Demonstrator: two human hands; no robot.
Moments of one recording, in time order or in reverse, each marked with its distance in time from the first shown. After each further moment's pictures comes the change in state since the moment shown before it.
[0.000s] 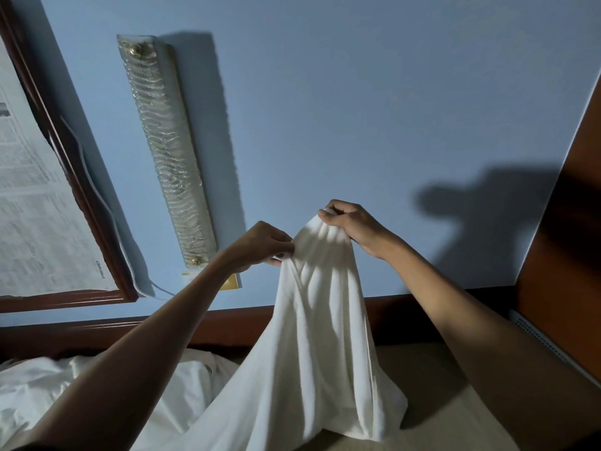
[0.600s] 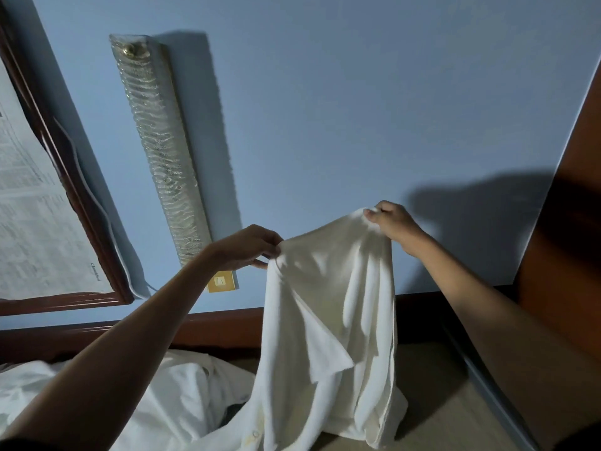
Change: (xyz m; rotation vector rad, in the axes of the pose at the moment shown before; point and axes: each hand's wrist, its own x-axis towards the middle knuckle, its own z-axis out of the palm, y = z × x) left_hand 0.003 -0.008 -0.017 -0.072 -0.188 -0.083; right_hand 0.006 0.046 -0.069 -0.249 0.382 0.160
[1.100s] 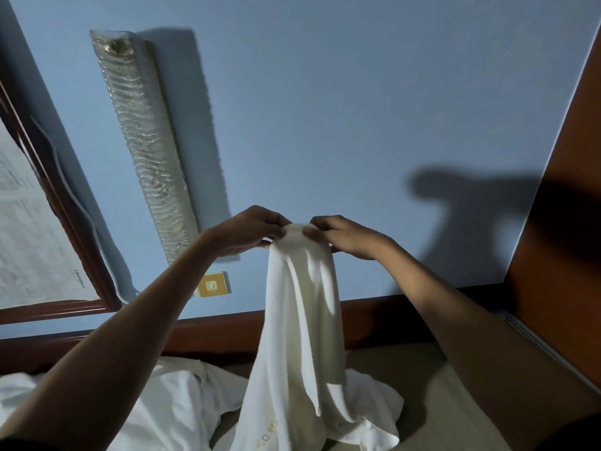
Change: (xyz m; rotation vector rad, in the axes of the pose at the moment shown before) left_hand 0.015 0.034 -0.007 -0.059 -0.011 0.163; right_hand -0.022 -0.044 0.053 0.015 -0.581 -0.161
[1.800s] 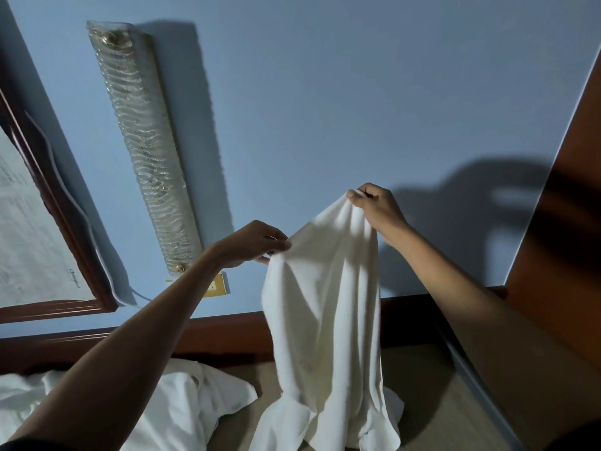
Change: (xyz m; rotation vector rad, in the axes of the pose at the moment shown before) left_hand 0.014 -0.036 0.004 0.163 0.046 -0.051; right_hand 0.011 0.014 -0.048 0.063 0.679 0.013
